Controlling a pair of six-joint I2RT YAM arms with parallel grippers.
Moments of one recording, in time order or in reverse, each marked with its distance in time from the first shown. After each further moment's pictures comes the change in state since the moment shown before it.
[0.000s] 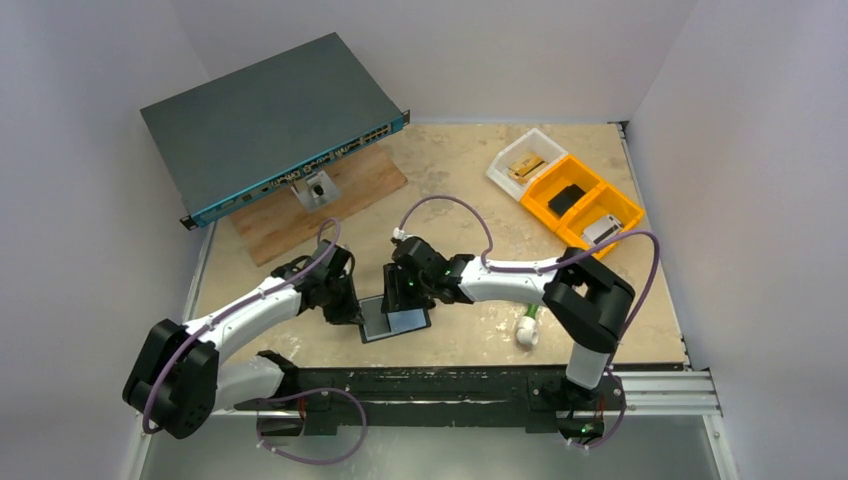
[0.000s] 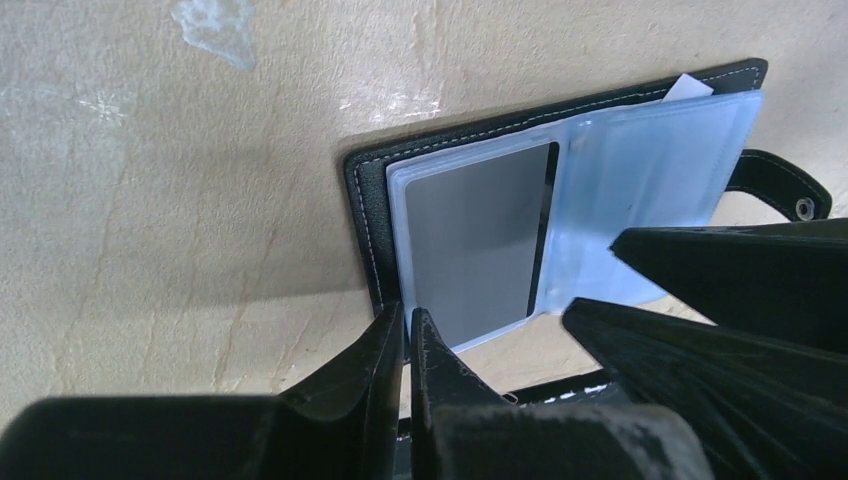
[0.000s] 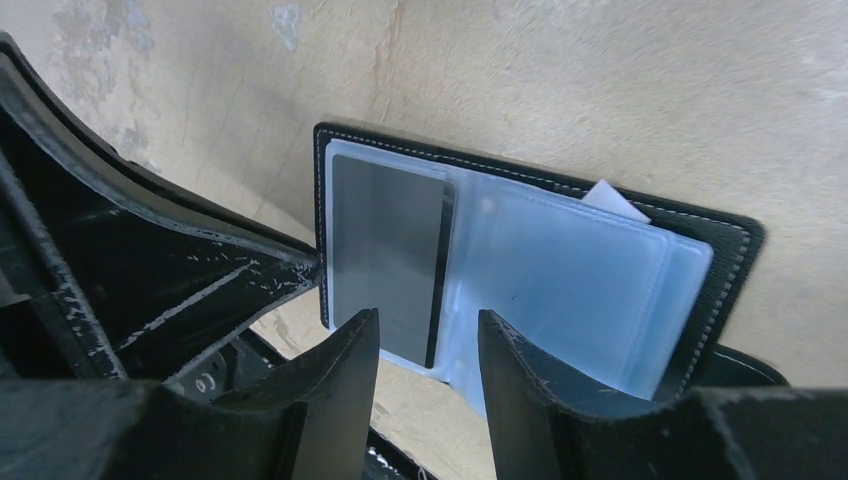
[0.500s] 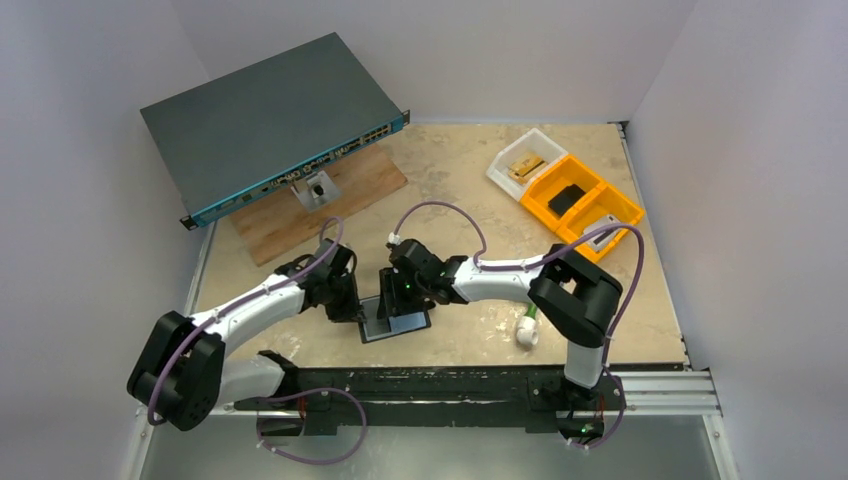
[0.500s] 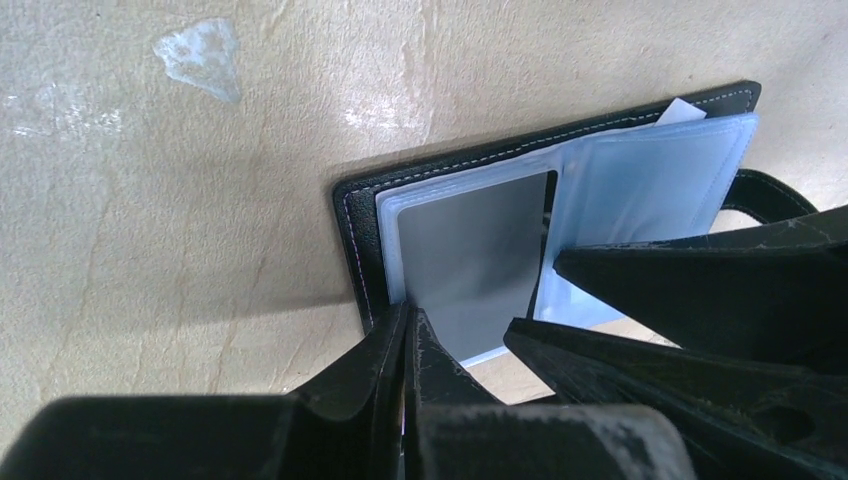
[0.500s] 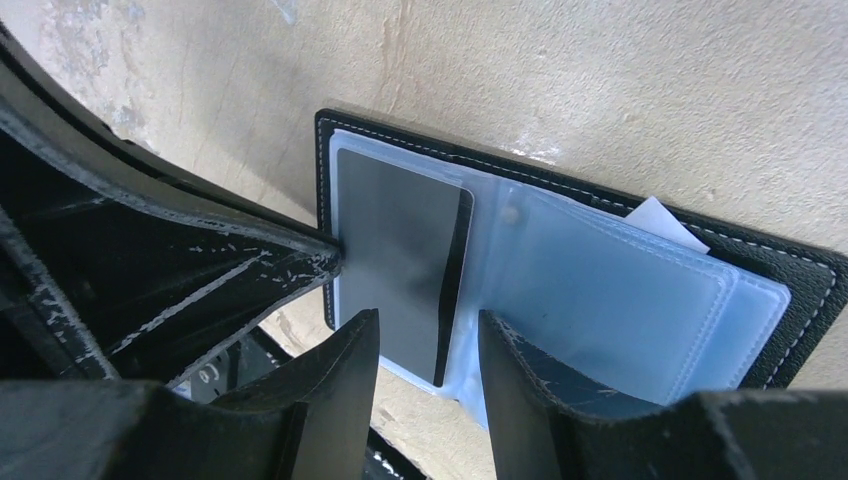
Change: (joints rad) left arm 0.002 0.036 -0.001 0.044 0.002 0.000; right arm 0.001 0.079 0.011 0.055 -0.085 0.005
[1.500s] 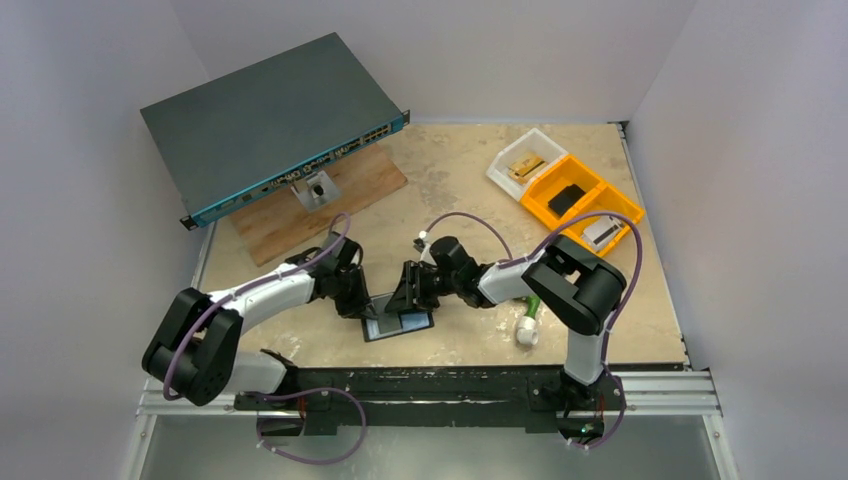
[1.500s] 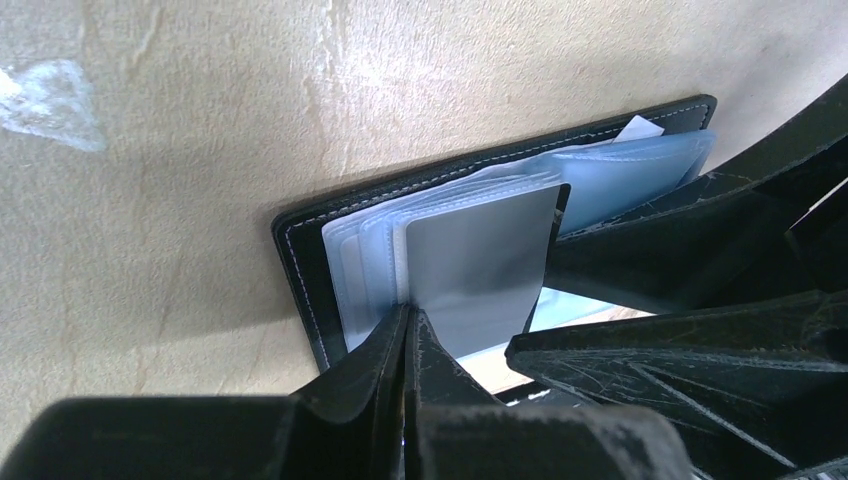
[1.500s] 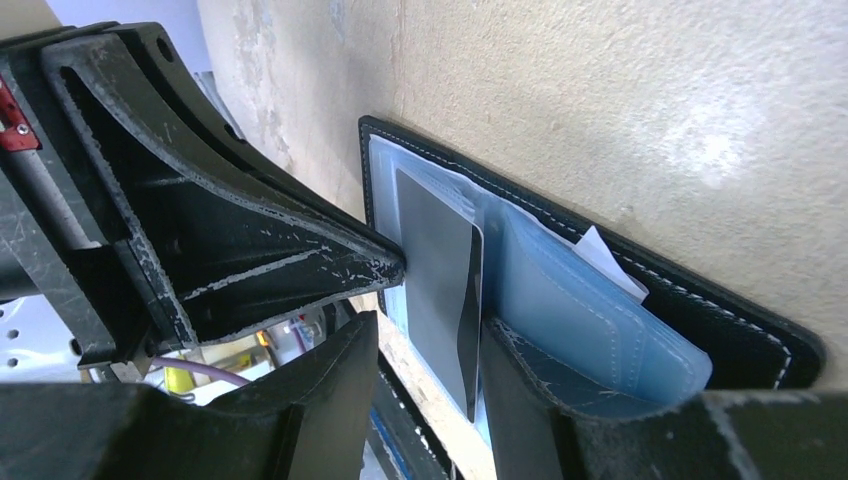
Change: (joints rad) left arm 0.003 0.131 0.039 0.074 0.093 -0.030; right arm -0.168 0.029 -0.274 0.531 -0.356 0.192
